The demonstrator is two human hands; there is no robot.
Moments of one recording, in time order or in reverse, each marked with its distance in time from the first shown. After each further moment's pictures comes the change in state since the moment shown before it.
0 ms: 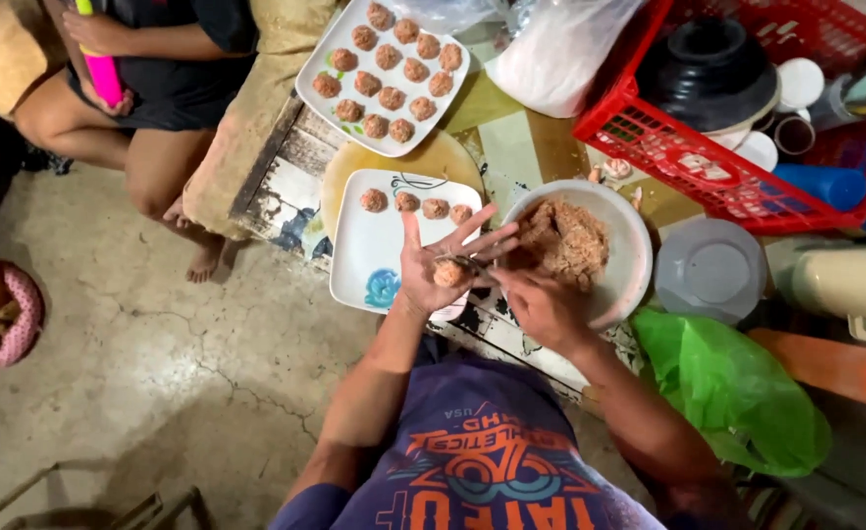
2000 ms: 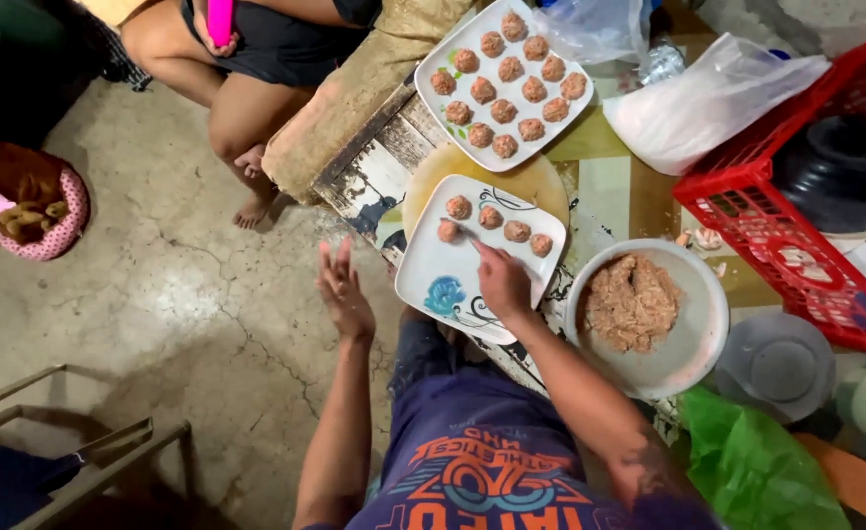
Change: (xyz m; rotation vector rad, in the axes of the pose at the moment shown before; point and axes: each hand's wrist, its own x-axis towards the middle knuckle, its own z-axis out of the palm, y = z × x) left_hand -0.202 0.093 -0.010 1.067 1.065 1.094; right_hand 0.069 0.015 0.223 0.314 -0.149 0.614
